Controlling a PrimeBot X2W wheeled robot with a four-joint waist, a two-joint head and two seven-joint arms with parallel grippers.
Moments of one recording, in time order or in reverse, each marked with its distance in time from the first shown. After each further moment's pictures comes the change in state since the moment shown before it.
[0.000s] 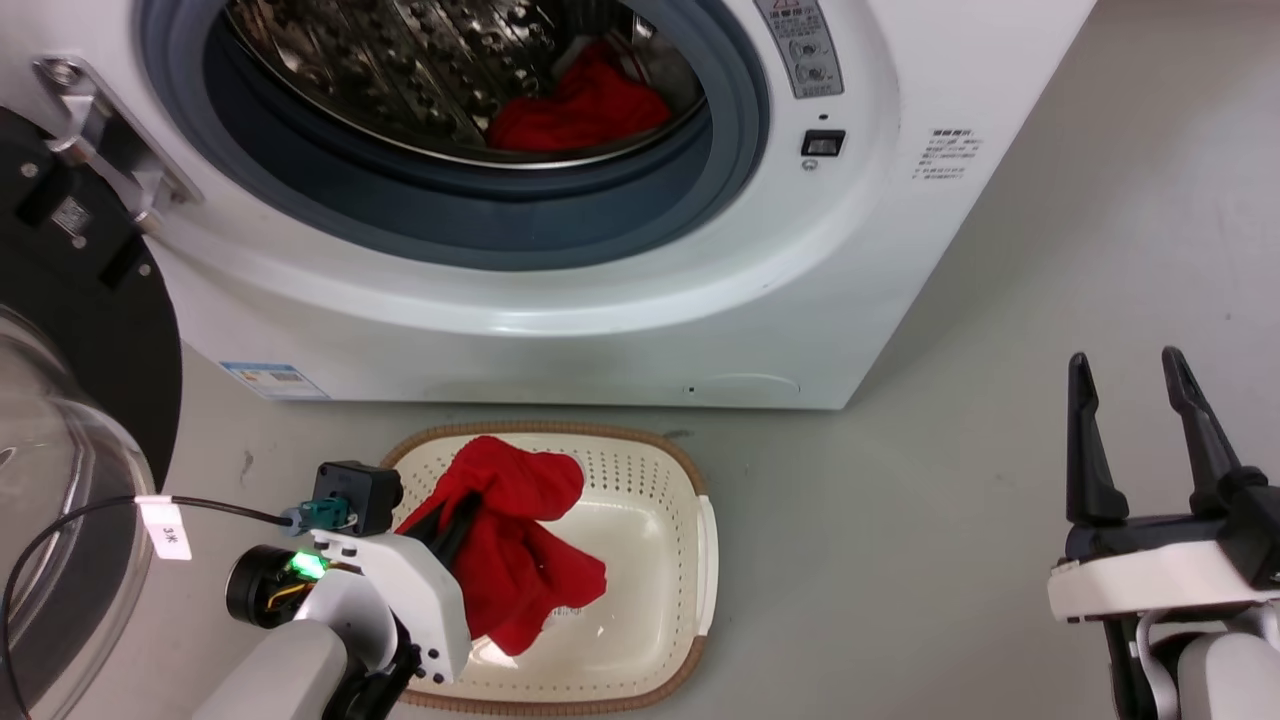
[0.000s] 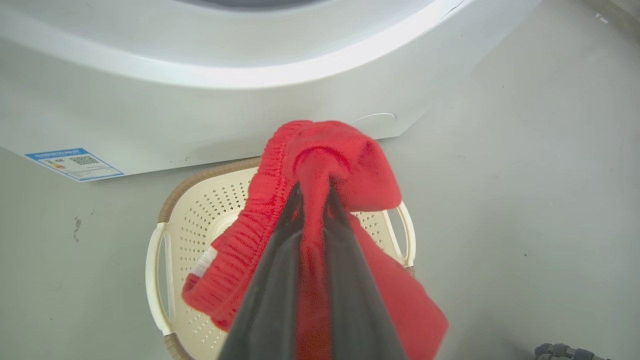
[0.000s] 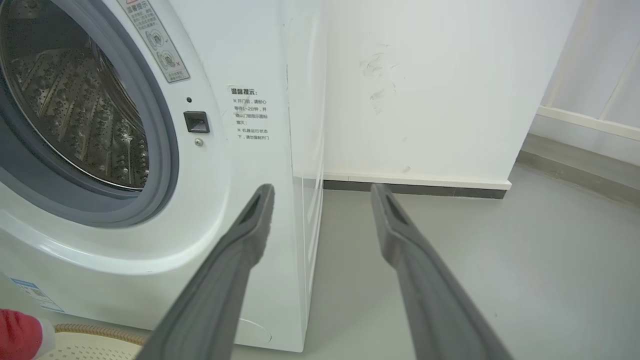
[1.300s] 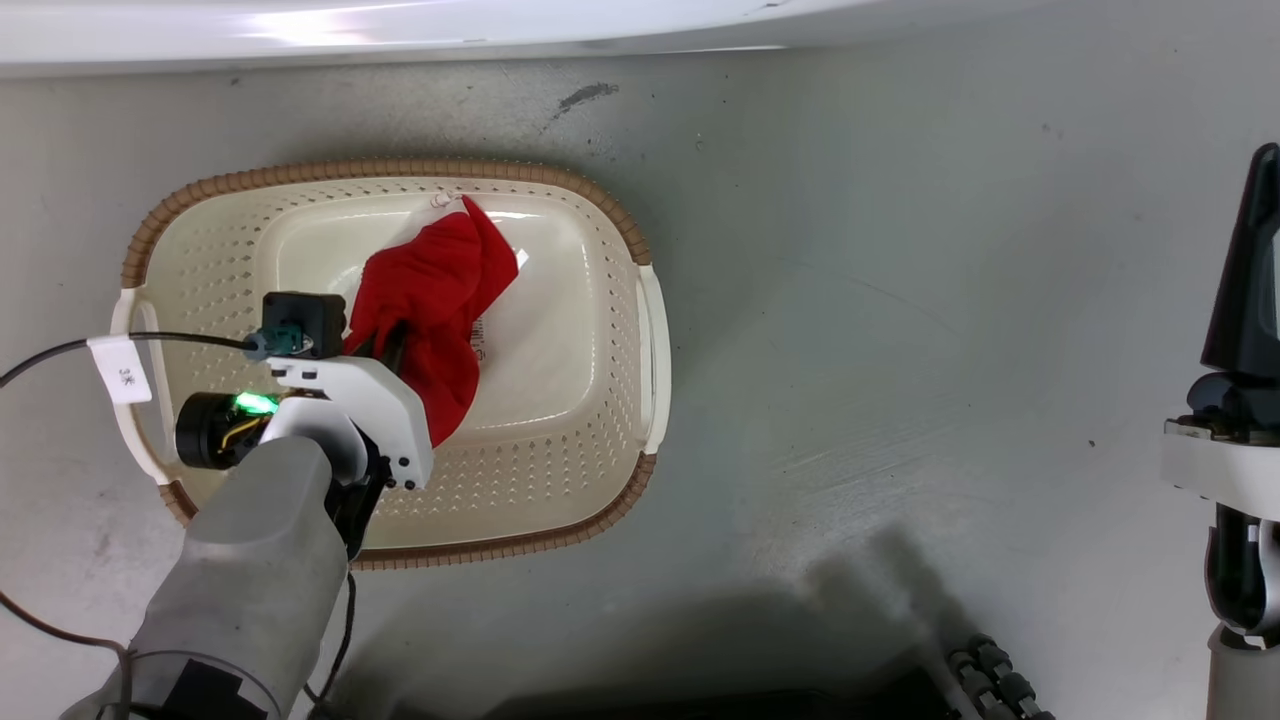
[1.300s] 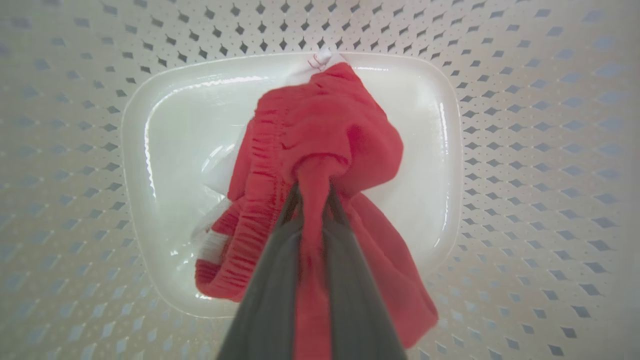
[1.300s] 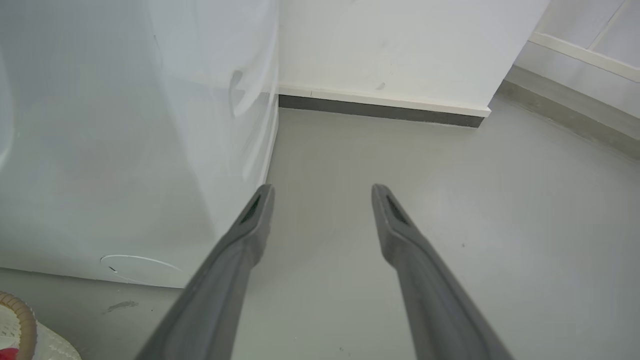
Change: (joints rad) left arm -0.537 -0.194 -0.036 0.851 0.030 -0.083 -0.268; right arm -0.171 0.000 -0.074 -0.236 -0.007 0.000 0.000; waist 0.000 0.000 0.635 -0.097
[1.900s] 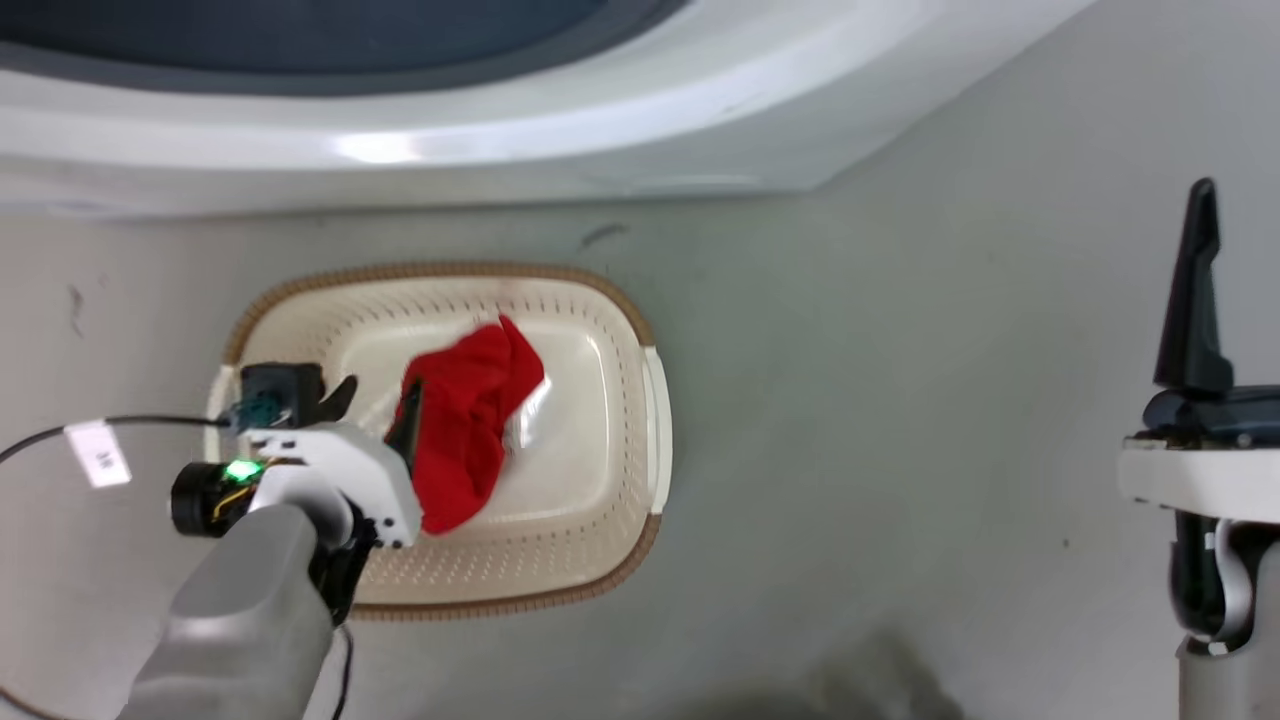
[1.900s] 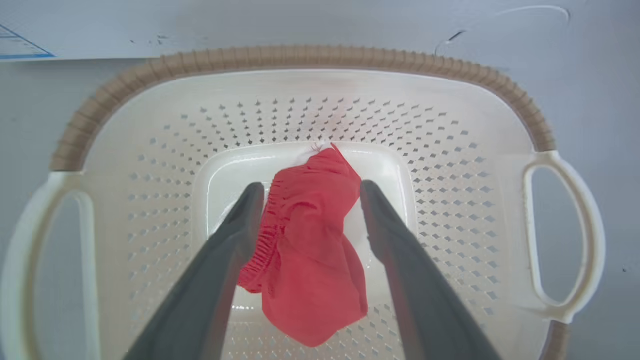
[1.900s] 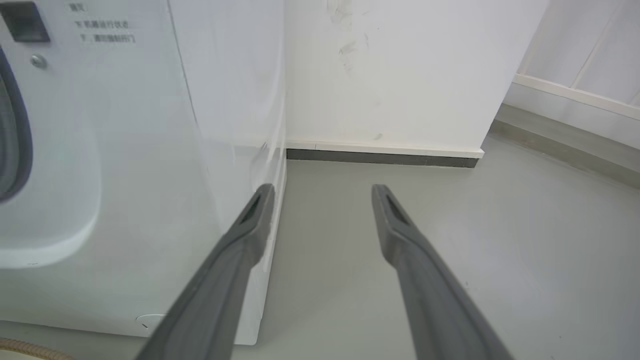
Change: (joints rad) left arm 0.139 0.029 0.054 -0.099 -0.033 -0.003 -0.022; right arm 0.007 0.000 0.019 0.086 0.027 0.000 0.000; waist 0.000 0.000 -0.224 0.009
